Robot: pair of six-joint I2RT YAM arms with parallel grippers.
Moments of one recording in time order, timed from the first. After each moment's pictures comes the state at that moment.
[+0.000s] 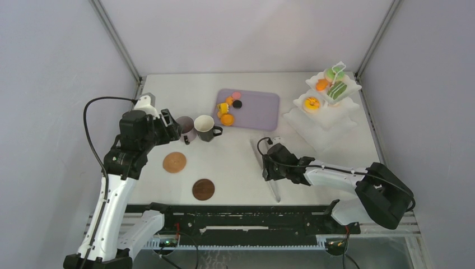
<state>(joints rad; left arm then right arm) -0.17 0.83 1.06 -0.72 0.00 -0.34 0.82 1.34 0.57 -0.19 0.11 0.57</state>
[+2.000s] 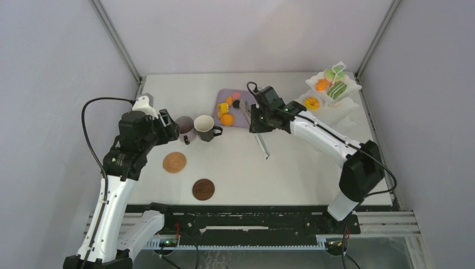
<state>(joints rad) -0.17 0.82 1.06 -0.72 -0.03 -0.34 0.67 1.59 1.38 -0.68 0.02 0.49</state>
